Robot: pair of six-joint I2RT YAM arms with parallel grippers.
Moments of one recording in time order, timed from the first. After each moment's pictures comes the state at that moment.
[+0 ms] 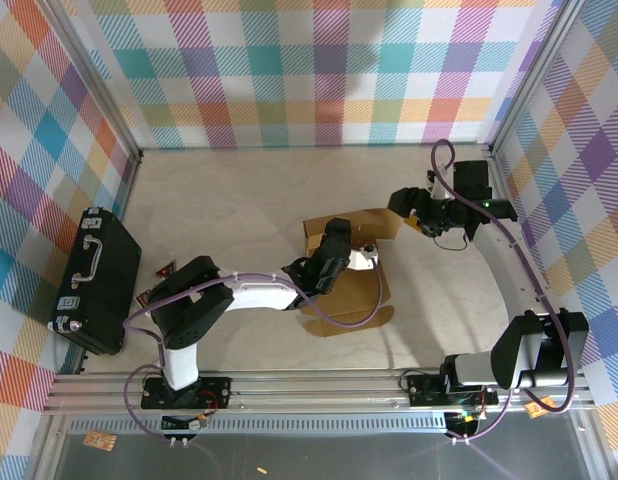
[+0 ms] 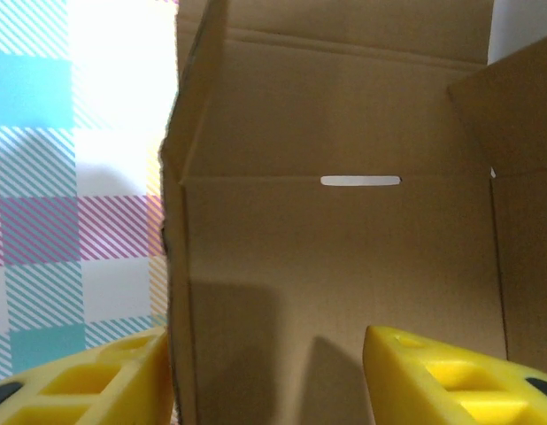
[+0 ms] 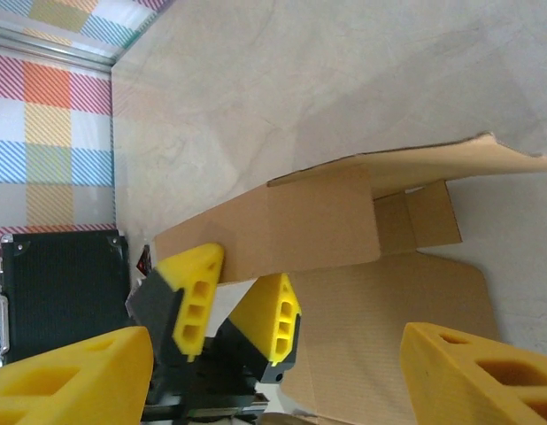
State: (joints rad) left arm -0.98 1.86 1.02 0.50 -0.61 1.24; right arm 0.07 1.35 1.20 -0.71 -0.65 0.52
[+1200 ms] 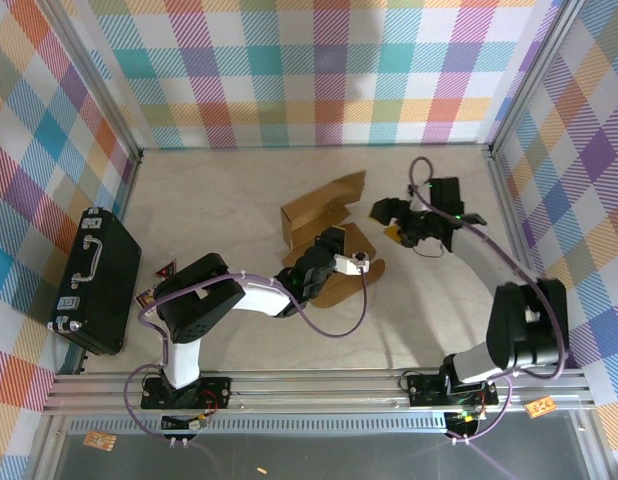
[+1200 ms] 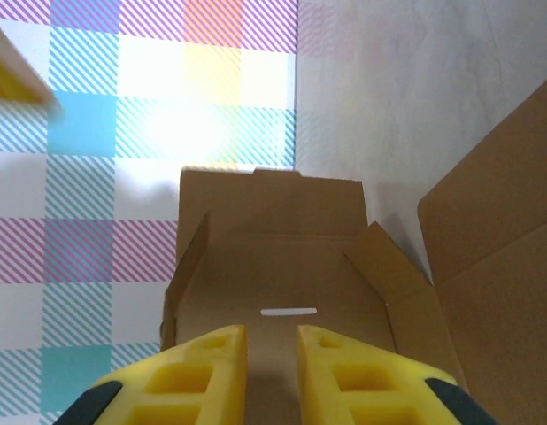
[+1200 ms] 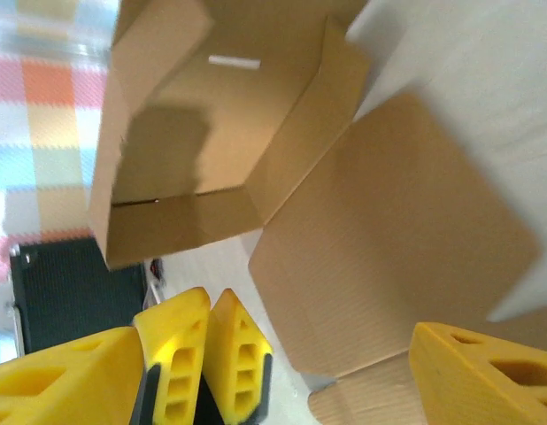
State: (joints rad) left arm -0.93 1.89 0.86 0.86 -0.49 1.34; right arm 0.12 1.43 0.99 -0.36 -0.67 0.69
